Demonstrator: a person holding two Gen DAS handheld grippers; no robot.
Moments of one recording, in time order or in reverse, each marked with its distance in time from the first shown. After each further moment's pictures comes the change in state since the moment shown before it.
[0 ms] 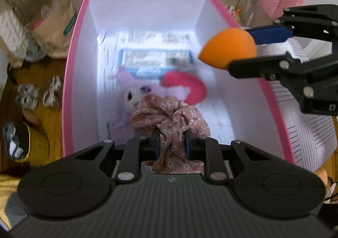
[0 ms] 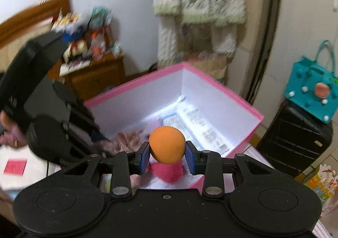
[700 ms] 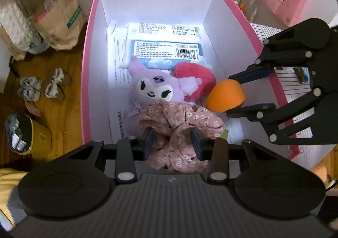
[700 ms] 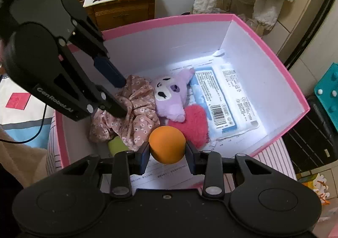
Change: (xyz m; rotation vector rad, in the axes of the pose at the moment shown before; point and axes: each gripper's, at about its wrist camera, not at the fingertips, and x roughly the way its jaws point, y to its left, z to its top) left arm -0.009 0.010 -0.006 0.011 0.011 0.014; right arm 0.049 0.026 -0.003 -0.221 0.298 0.066
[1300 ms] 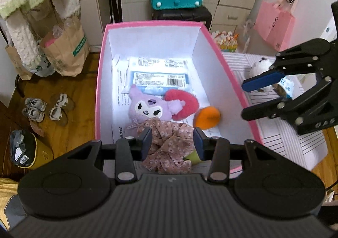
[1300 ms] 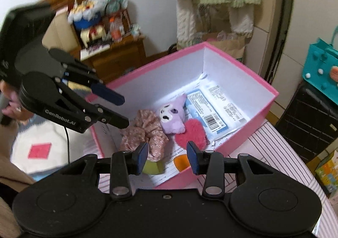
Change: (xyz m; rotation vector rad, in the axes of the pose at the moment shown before) left arm -0.064 -0.019 -0.021 -0.006 -0.204 -0.002; right arm -0.084 -0.008 -0.034 0.252 -0.237 0.054
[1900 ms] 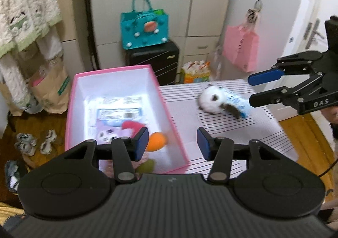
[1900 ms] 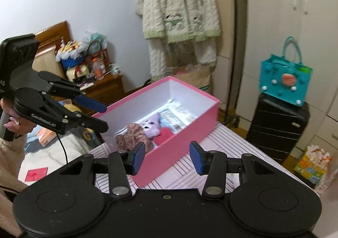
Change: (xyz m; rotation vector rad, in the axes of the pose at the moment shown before) left arm -0.080 -0.087 -0.013 0.110 -0.198 -0.088; right arm -0.133 0.005 -0.066 0.086 -0.220 -0.152
